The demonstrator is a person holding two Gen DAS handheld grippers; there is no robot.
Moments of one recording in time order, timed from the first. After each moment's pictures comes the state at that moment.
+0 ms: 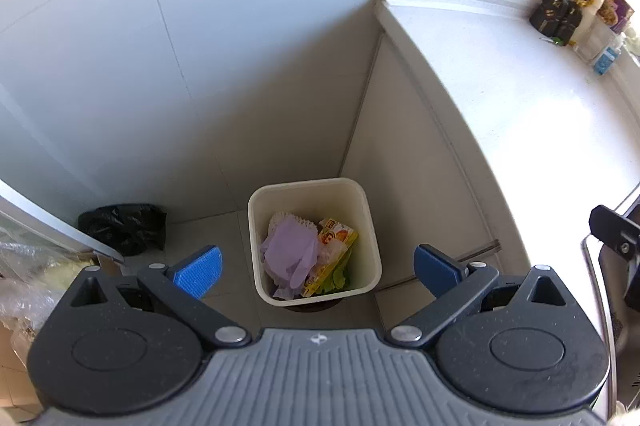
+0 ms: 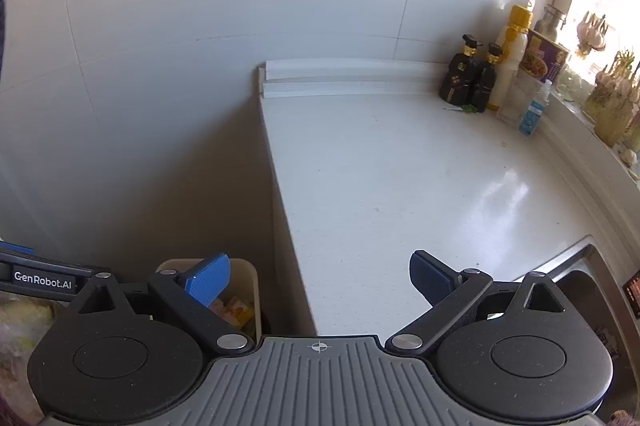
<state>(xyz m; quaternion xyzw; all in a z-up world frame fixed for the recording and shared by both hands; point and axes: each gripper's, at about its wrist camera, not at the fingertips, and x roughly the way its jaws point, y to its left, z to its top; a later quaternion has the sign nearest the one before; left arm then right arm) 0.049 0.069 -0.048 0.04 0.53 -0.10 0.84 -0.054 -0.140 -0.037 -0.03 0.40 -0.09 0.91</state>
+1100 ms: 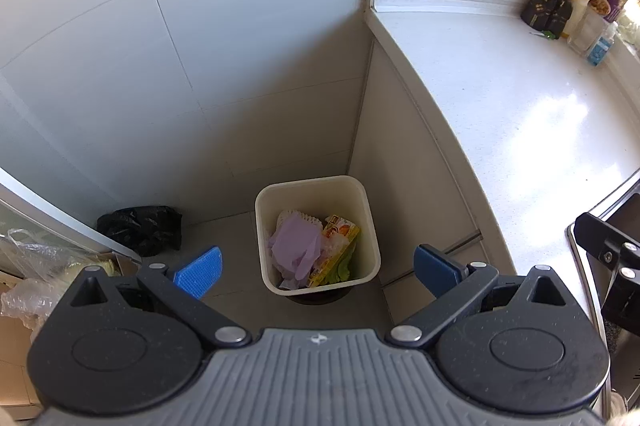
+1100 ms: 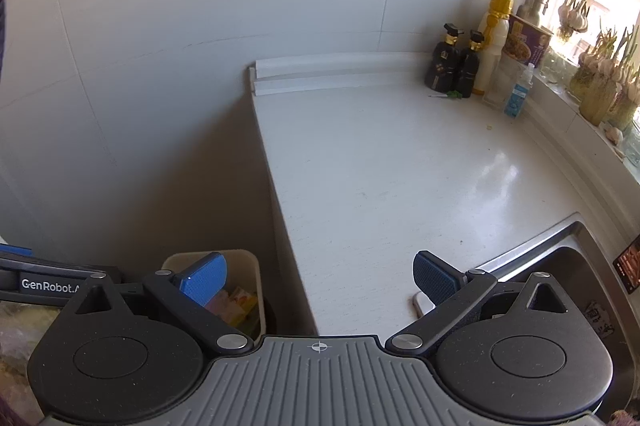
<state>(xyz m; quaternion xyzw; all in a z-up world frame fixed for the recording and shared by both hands) 0.025 0.048 -0.018 0.06 0.53 -0.08 0.84 -0.084 -0.141 -0.015 -0.01 0.41 -0.10 0.91</state>
